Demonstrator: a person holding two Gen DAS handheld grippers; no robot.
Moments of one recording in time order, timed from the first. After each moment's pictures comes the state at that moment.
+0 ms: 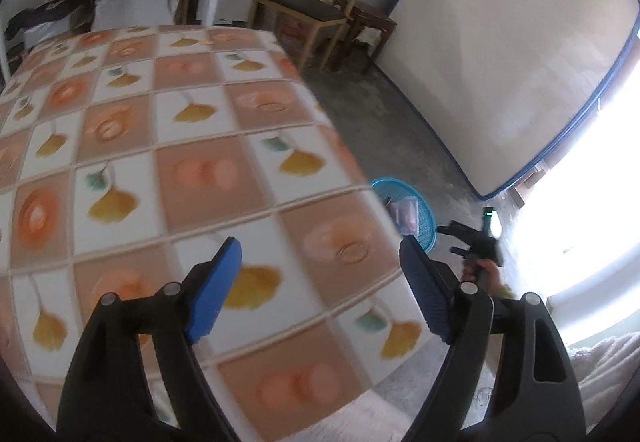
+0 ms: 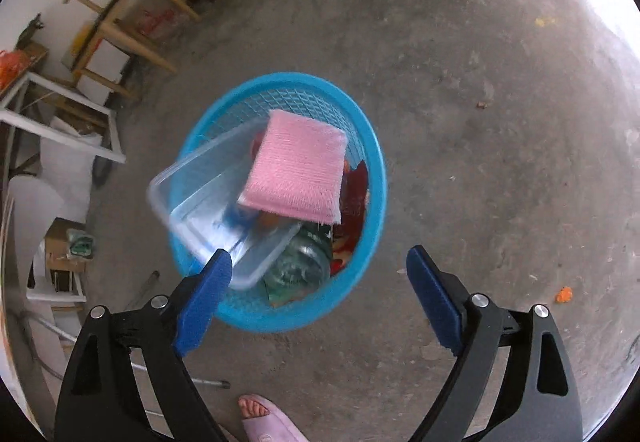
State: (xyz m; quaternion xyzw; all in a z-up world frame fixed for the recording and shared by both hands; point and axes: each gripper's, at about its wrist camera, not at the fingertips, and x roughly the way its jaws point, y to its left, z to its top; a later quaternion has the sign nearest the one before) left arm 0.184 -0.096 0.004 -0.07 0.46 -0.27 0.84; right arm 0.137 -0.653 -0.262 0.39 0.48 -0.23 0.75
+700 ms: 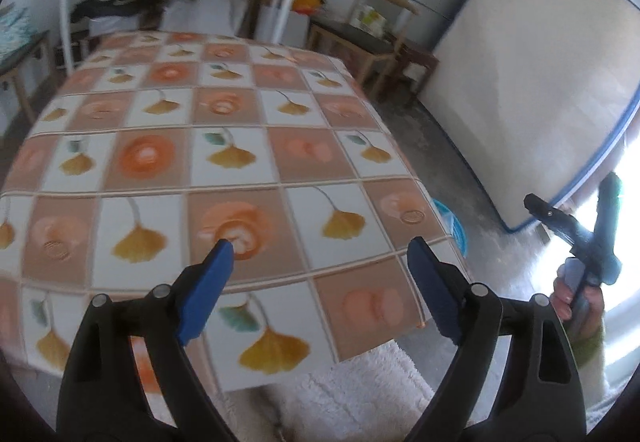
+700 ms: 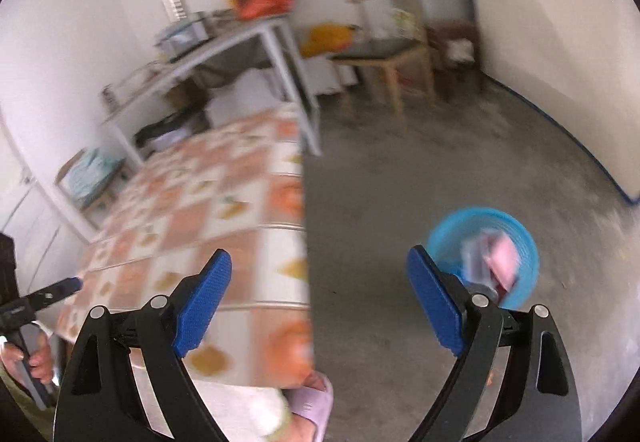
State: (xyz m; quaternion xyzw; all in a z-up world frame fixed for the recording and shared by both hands) left arm 0.103 -0.010 0.016 -0.10 0.41 -0.17 0.89; right arm 0.090 -0.374 0.028 0.13 0.34 0.04 0.93
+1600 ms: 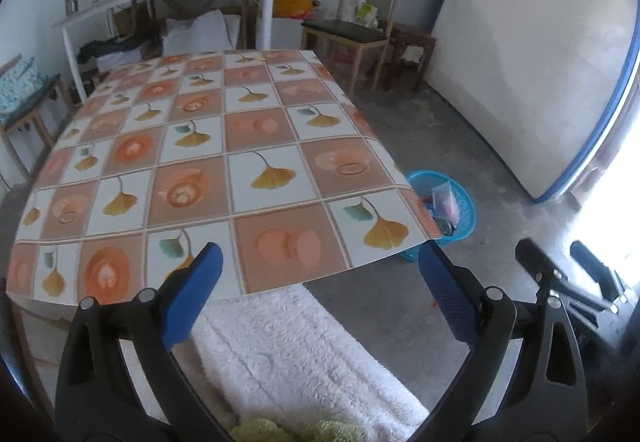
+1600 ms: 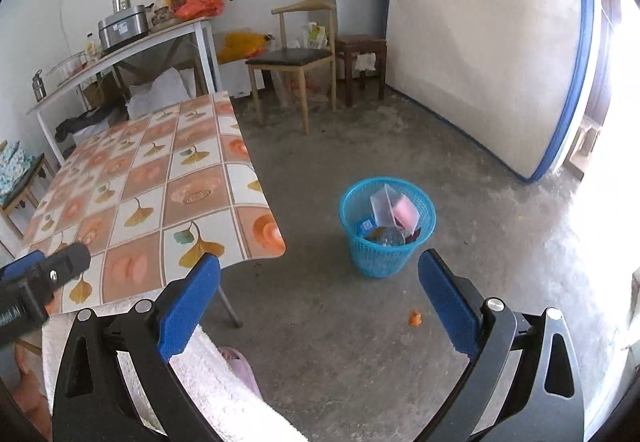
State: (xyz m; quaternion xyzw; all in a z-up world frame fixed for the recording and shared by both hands) left arm 0.015 -0.112 0.029 -0.01 0.40 -0.14 0.90; right arm -0.036 -0.316 0.028 0.08 0.35 -0.17 0.92
